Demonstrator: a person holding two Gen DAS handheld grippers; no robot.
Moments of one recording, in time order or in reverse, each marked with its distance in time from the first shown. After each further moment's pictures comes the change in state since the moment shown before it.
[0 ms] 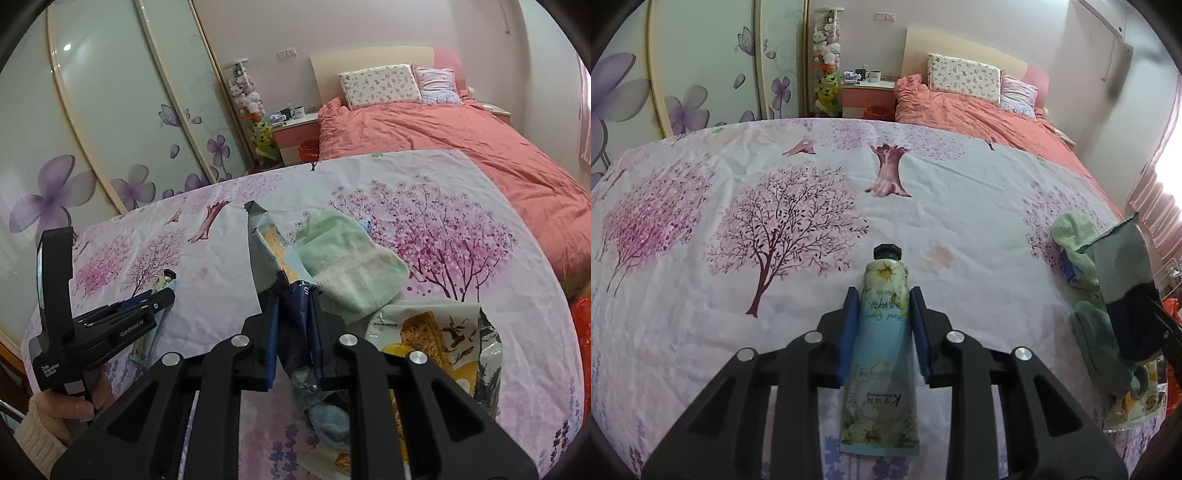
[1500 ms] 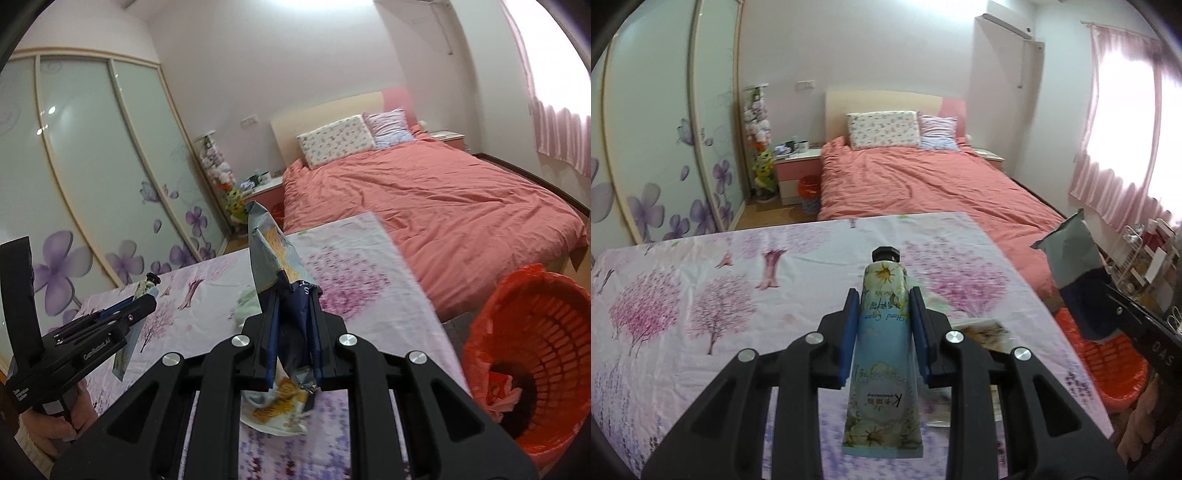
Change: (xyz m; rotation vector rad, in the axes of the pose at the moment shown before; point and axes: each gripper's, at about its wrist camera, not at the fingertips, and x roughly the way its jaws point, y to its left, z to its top) left arm -0.156 -0.148 0.002 0.225 -0.229 -0.170; right arm -0.143 -0.090 0.002 0.130 -0.251 -0.066
